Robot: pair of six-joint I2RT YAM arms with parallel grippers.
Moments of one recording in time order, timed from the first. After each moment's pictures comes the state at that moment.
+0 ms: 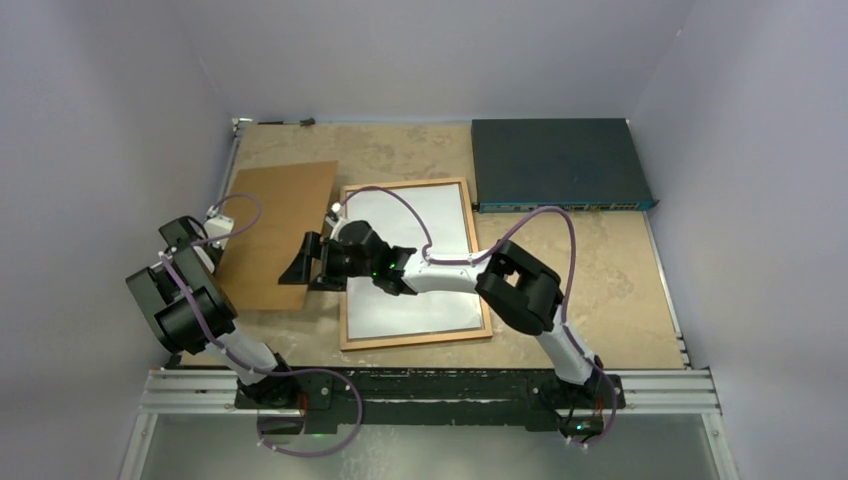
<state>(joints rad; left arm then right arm) 0.64 1.64 0.75 -0.03 -0.01 0.88 1.11 2.17 1.51 0.31 -0.28 1.17</state>
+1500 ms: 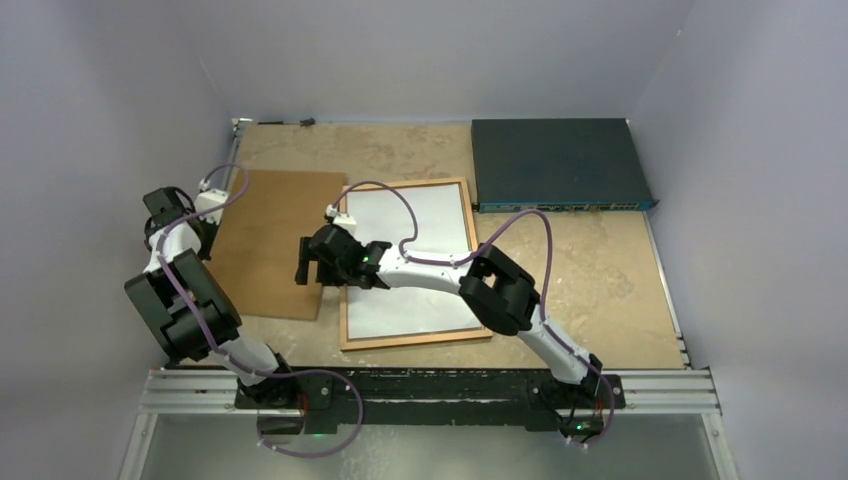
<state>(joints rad) 0.62 1.56 1.03 -0.42 0.10 0.83 1.14 2.32 1.83 -0.25 0.14 0.99</state>
